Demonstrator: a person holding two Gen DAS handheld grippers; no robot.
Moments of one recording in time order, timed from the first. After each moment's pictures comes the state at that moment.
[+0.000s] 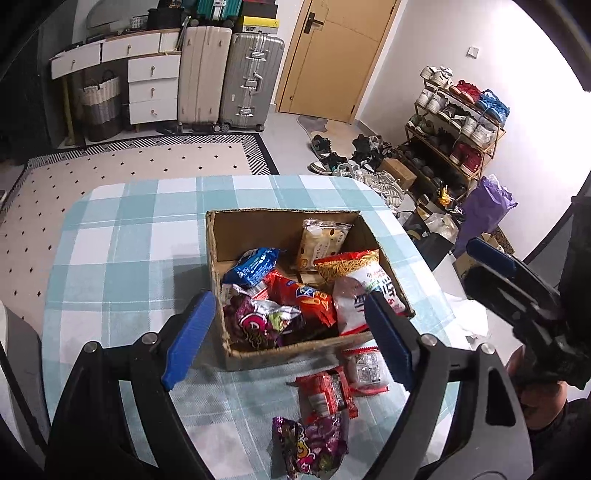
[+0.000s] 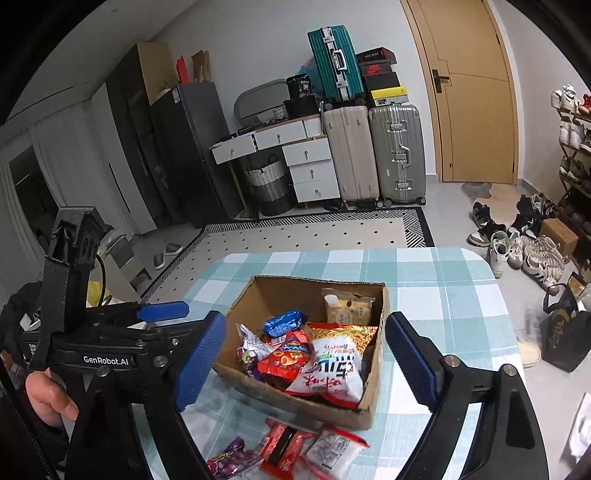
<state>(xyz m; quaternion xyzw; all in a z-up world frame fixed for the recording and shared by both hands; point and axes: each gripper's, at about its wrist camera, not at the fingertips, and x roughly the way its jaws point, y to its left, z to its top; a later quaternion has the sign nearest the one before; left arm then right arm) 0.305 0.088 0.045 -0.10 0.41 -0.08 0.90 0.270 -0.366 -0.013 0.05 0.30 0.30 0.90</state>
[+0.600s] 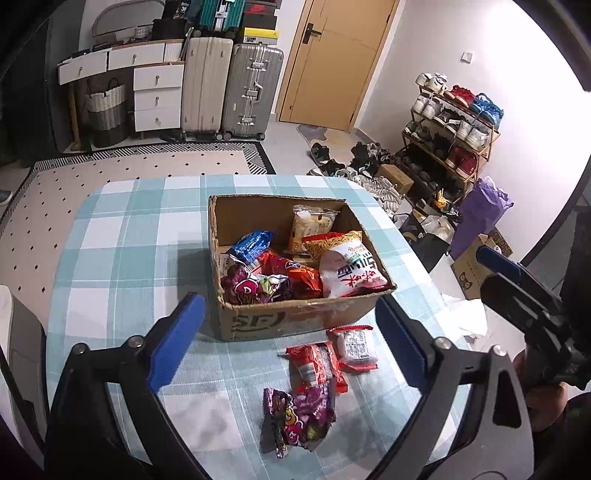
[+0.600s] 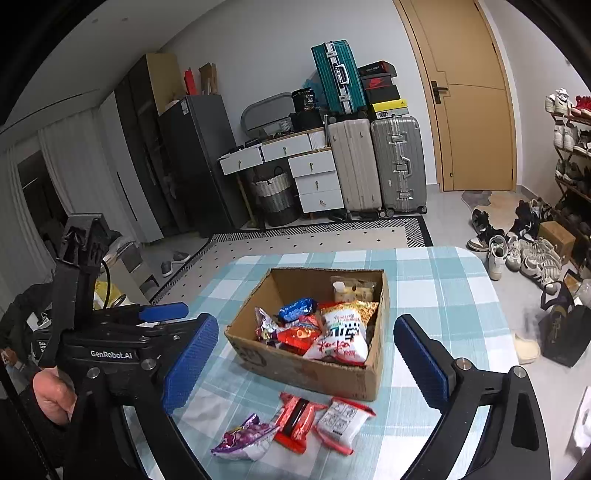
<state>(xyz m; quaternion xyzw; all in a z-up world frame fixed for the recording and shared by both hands) 0.241 0.076 0.058 -0.10 0.39 -0.08 0.91 0.207 -0.392 -0.008 0.06 0.28 0.30 0.91</state>
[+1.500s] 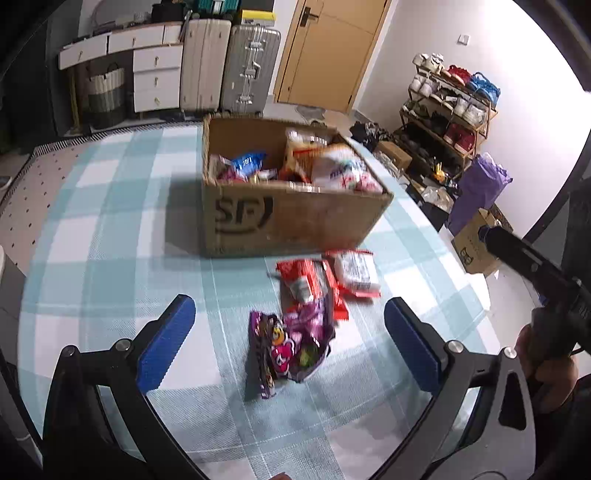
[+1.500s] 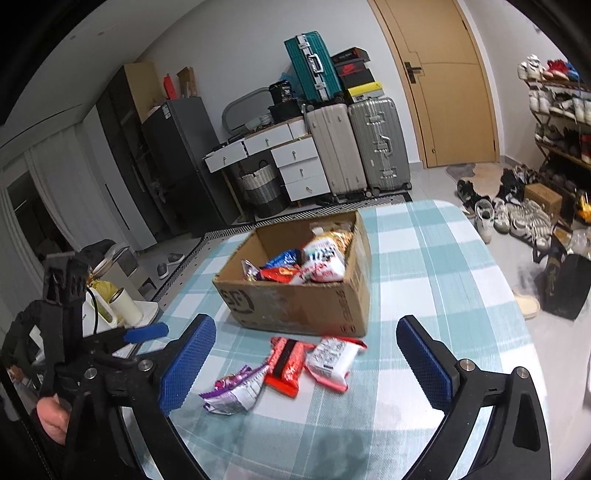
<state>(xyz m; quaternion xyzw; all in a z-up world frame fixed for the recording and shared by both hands) 0.177 0.051 -0.024 -0.10 0.42 -0.09 0.90 0.159 -0.430 -0.069 0.10 0.32 0.27 0.90</state>
